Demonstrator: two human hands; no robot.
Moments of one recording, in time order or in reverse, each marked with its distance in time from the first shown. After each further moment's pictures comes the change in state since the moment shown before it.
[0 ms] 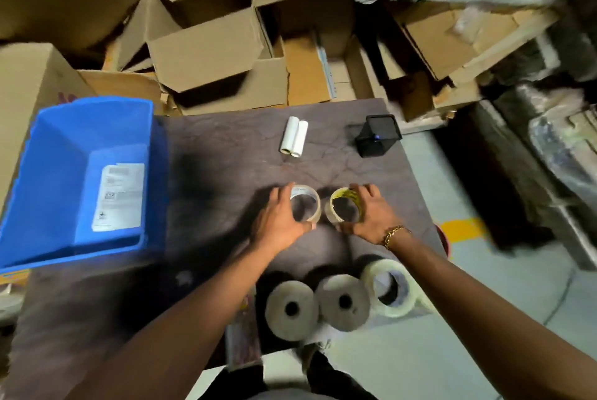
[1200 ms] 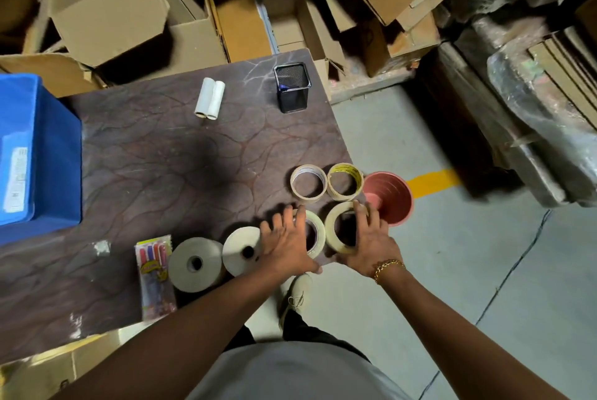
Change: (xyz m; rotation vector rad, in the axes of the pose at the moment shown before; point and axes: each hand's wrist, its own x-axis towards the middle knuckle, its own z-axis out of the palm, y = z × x) left_hand -0.099 0.125 0.186 0.647 -0.201 0.152; right_hand -0.146 0.197 0.024 -0.087 -0.025 0.177
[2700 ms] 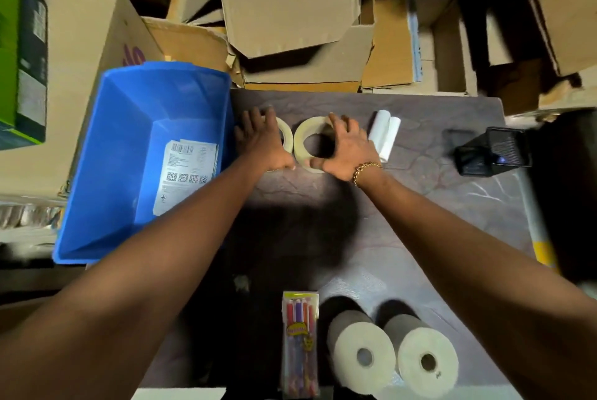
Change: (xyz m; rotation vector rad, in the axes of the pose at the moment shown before) left_hand 0.149 -0.442 -0.140 -0.366 0.158 -0.394; right_hand 0.259 -0.448 -0.005 -0.077 0.058 -0.373
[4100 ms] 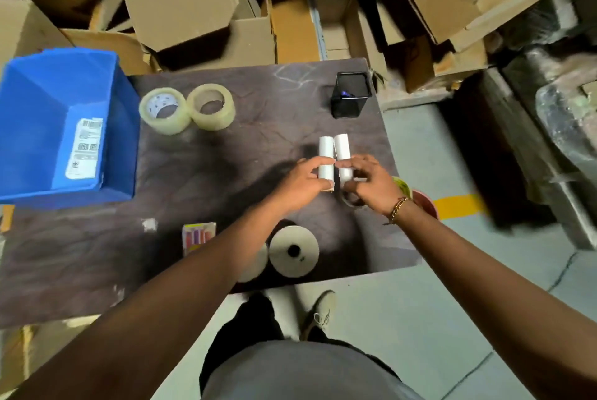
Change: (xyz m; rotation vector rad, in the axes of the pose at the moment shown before) left_hand -0.236 0.243 0.144 -0.865 -0.318 0.238; right_hand -0.284 0.238 -0.060 0.583 0.076 0.061
